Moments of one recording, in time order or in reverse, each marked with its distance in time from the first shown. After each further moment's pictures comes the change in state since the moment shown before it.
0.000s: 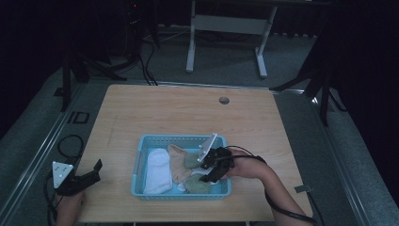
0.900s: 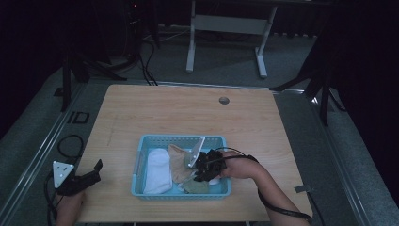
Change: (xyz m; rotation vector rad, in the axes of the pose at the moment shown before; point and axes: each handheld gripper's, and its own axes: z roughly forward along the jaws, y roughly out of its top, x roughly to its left) left arm 0.000 0.000 0.000 0.005 -0.004 0.008; right arm 0.010 0.022 0.010 0.054 0.036 -0.073
